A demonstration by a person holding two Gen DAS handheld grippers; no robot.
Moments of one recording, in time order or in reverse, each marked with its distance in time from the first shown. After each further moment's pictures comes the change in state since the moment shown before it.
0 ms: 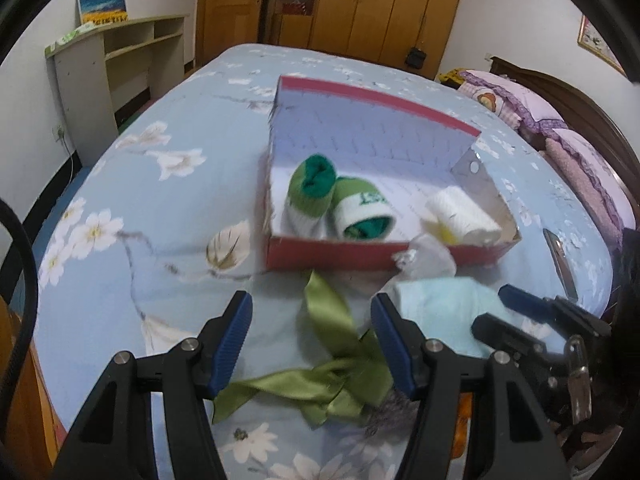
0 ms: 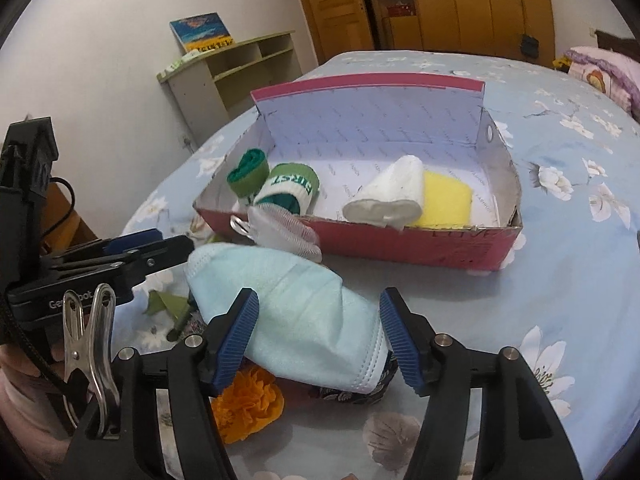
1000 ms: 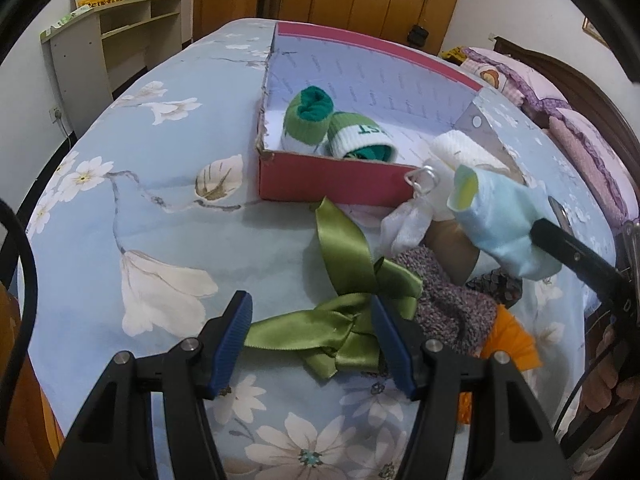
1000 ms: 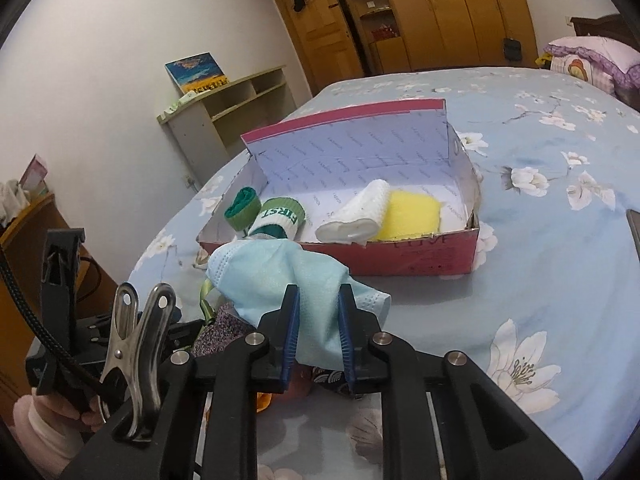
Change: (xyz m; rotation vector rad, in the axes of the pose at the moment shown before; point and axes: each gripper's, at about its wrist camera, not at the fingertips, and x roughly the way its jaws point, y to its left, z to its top) left arm 0.011 -0.005 -0.037 0.008 0.081 0.009; right arm -0.031 -0.026 -0.010 0.099 -0.123 0.045
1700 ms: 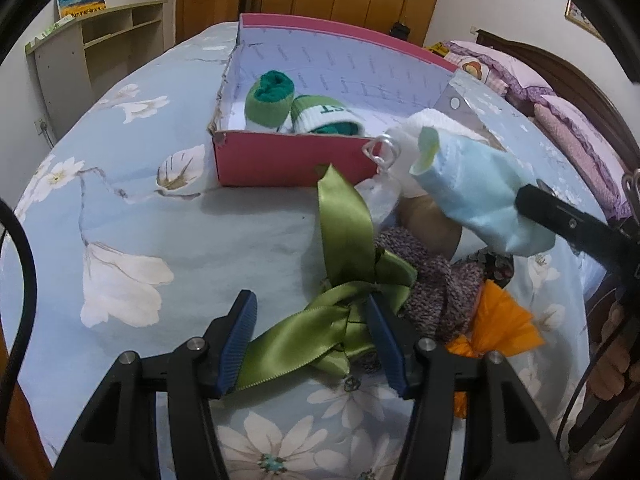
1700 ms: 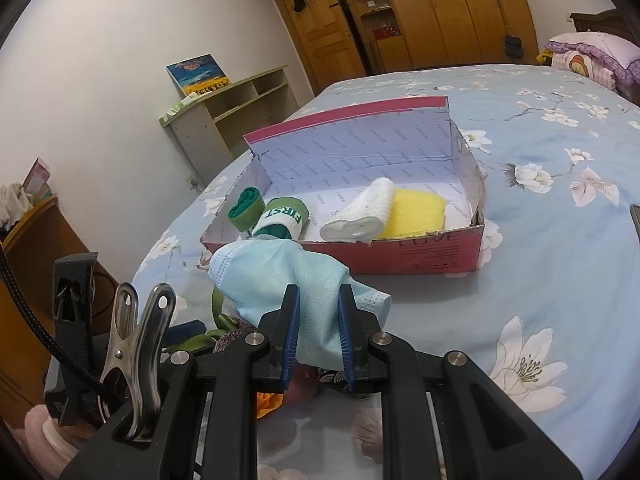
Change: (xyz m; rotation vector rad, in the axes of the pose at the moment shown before) left arm 0.011 -0.019 -0.013 0.051 -0.011 -0.044; right arm 0.001 0.000 -0.001 0.007 -0.001 0.014
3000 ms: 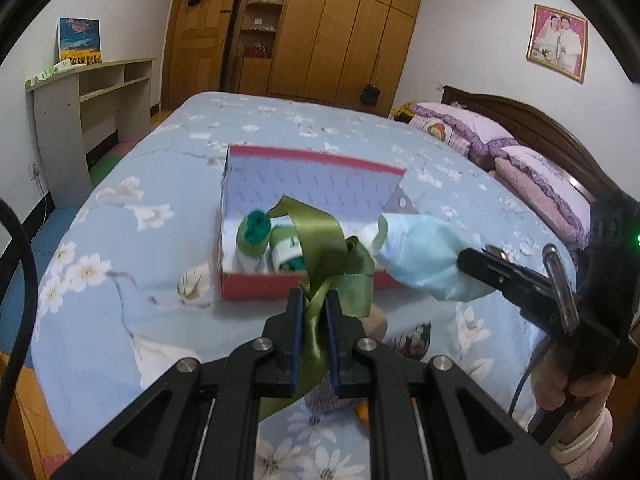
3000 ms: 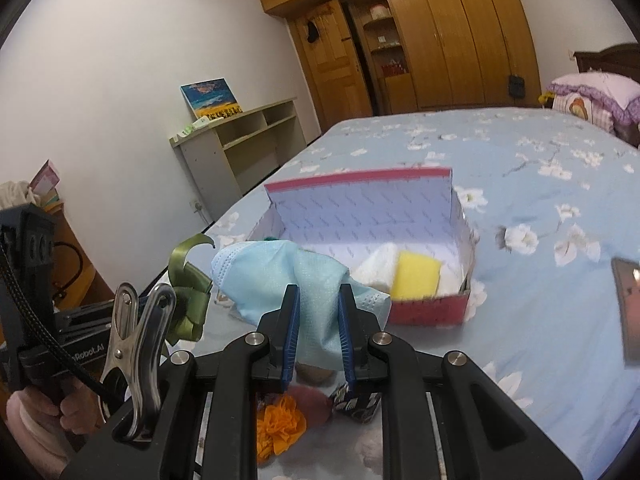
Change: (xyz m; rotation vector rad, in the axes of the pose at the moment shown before) left arm -0.093 -0.002 0.042 0.021 -0.248 -0.095; right arm -0.039 0.023 0.027 -0.076 -0.128 -0.020
